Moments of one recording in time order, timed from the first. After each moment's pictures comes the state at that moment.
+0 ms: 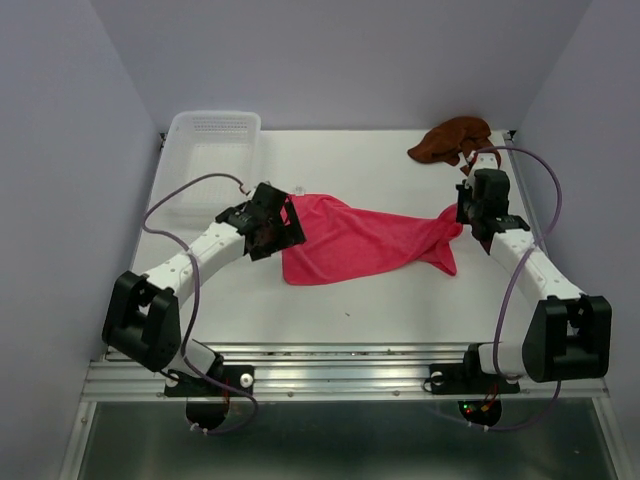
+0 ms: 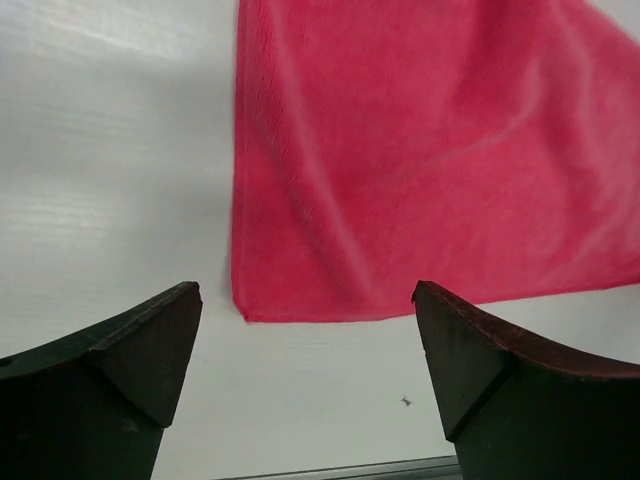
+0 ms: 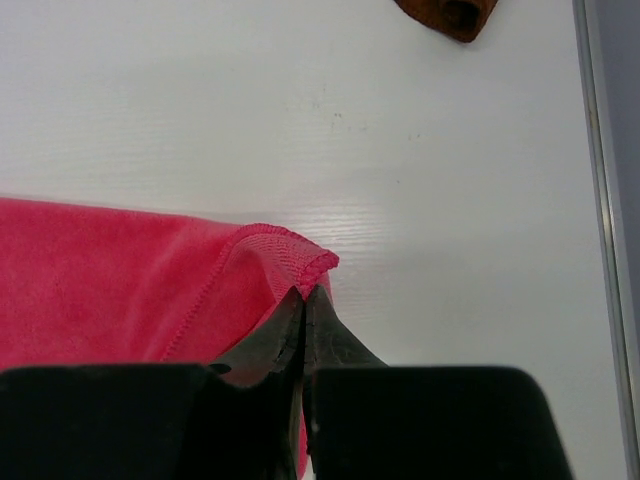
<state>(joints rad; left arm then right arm) -0.49 1.50 1.14 -0.59 -0.13 -0.75 0.05 1.33 0.91 -0.18 0.20 0.00</state>
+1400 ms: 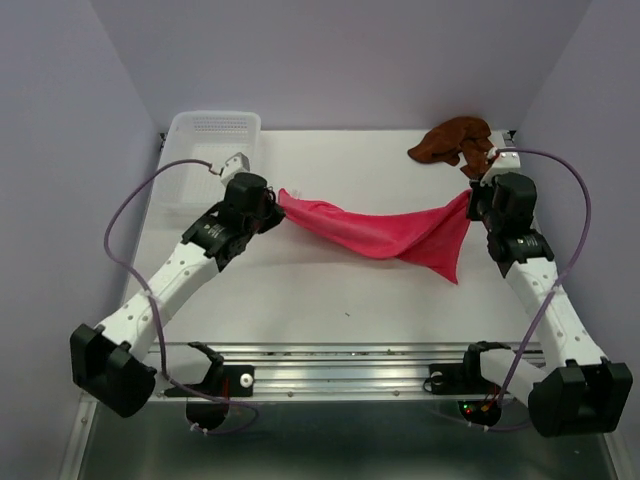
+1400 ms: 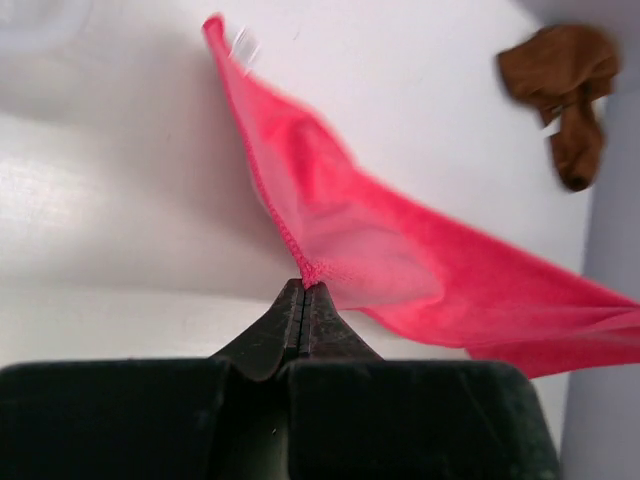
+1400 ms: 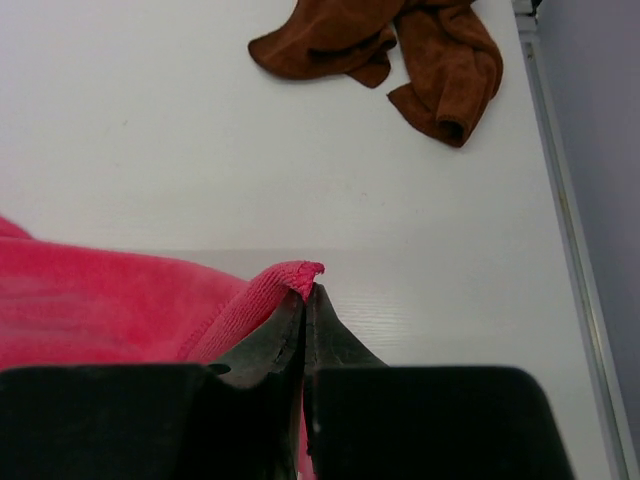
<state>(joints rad) -0.54 1.21 1.05 -0.46 -0.25 -0.87 0.05 1.07 0.89 -0.19 0.10 0.01</state>
